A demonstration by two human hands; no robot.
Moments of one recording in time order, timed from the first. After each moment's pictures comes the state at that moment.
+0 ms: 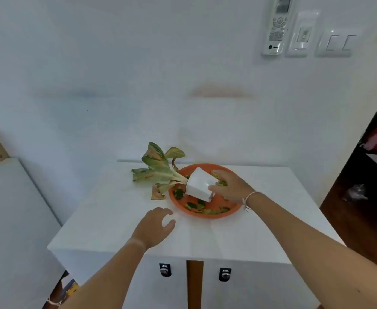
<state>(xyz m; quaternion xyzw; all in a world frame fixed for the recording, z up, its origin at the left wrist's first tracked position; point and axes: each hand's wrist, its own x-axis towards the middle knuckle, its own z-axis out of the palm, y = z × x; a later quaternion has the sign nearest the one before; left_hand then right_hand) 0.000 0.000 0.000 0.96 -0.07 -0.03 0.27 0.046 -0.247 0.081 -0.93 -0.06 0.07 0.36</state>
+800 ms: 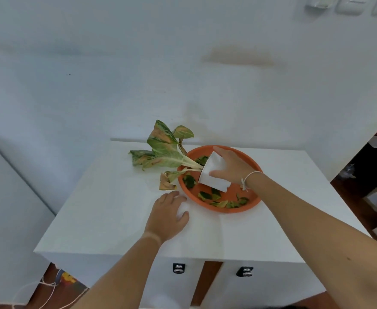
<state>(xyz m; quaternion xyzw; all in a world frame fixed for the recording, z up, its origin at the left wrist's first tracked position) 0.051 0.015 -0.053 0.97 -0.16 0.02 0.20 0.122 -0.201 0.049 -0.96 -0.04 0.08 0.25</state>
